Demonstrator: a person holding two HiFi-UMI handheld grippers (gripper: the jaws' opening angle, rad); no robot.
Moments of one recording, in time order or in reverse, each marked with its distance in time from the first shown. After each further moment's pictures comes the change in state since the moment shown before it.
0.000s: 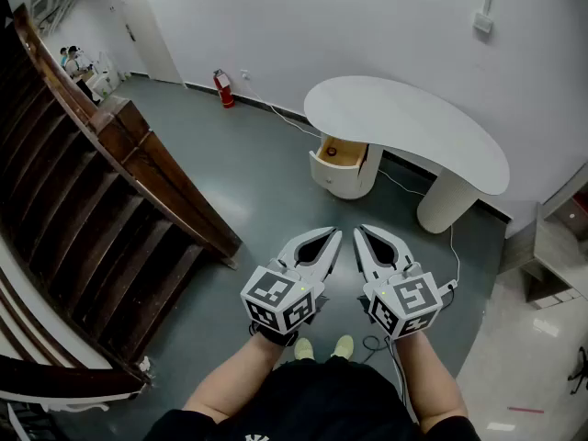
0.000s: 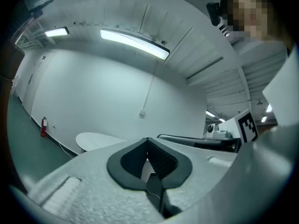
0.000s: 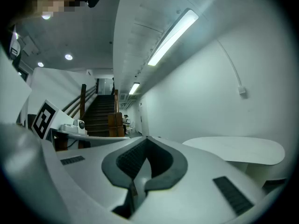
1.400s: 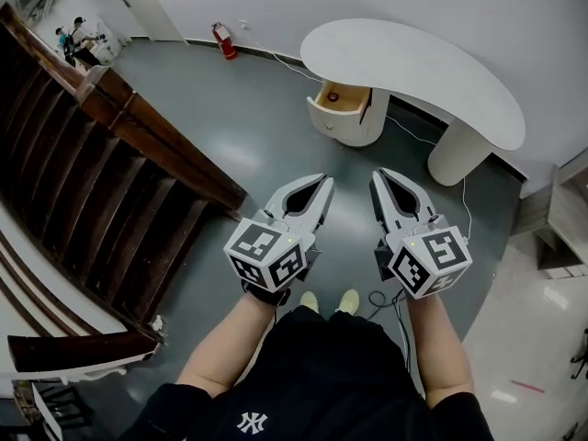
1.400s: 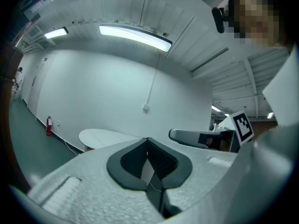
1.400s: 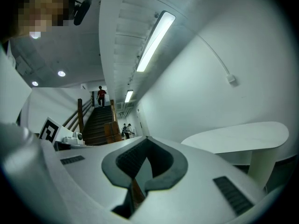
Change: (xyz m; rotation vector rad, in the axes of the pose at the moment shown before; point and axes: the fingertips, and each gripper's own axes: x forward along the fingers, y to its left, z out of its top) left arm 0.039 -0.002 -0.020 0.008 0.055 0.068; right arm -0.024 -0.076 -0.005 0.173 -0.062 0.017
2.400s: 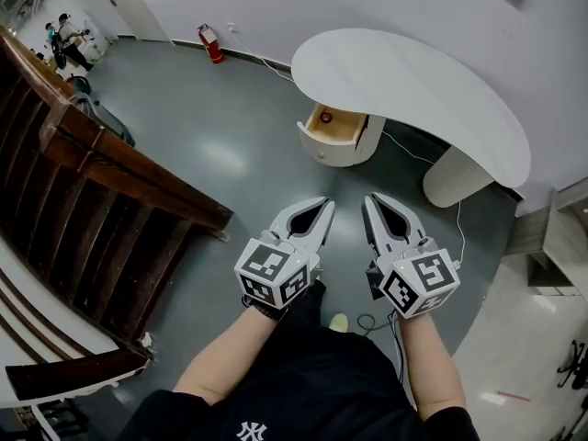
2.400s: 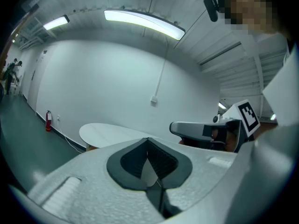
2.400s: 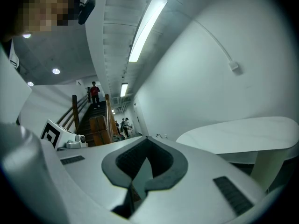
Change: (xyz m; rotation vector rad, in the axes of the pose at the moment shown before) left arm 0.124 0.105 -0.025 -0.017 0.077 0.017; right arm 0.124 -0.094 -0.020 0.026 0.074 -0.015
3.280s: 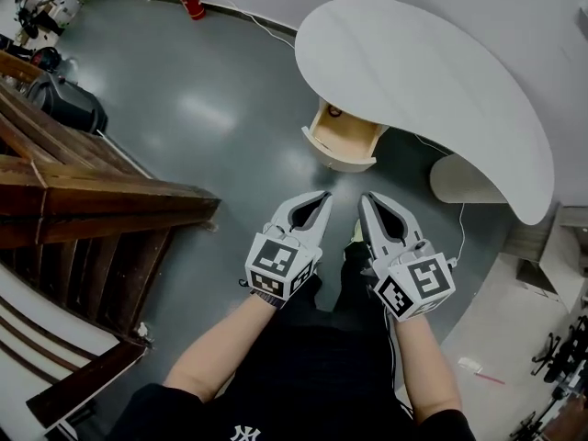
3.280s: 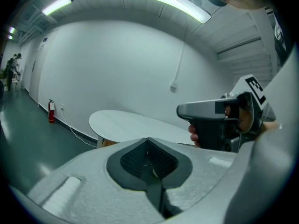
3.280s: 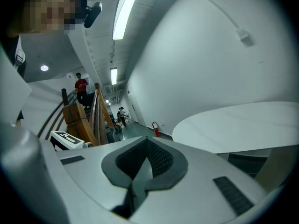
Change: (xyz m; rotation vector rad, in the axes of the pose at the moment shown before) left arm 0.141 0.212 -0.057 -0.039 0.151 0.045; right arm 0.221 -0.092 -0.052 0.054 0.166 -0.018
